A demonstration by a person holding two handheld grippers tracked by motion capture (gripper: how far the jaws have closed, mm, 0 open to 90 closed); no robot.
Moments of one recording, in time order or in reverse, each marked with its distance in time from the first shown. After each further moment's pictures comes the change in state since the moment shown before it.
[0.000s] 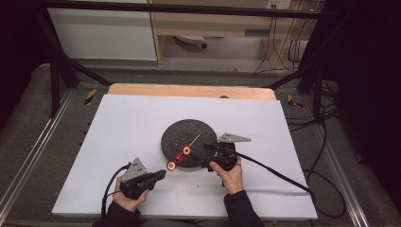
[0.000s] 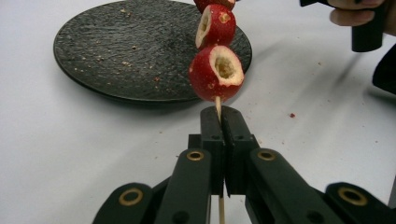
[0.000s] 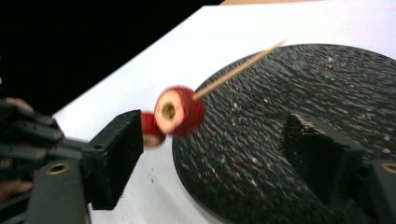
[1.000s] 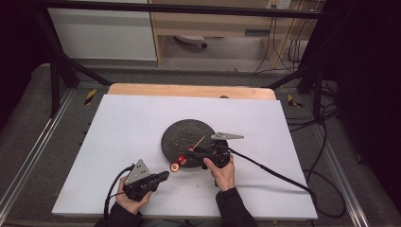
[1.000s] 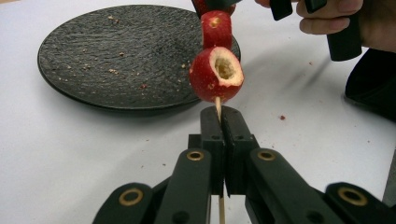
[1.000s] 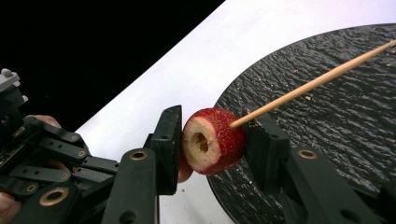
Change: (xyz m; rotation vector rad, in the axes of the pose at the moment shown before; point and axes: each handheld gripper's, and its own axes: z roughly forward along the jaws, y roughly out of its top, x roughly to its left) left arm -0.007 0.001 0.003 -0.013 -0.012 0.029; right arm 0.001 0.001 0.020 0.021 0.119 0.084
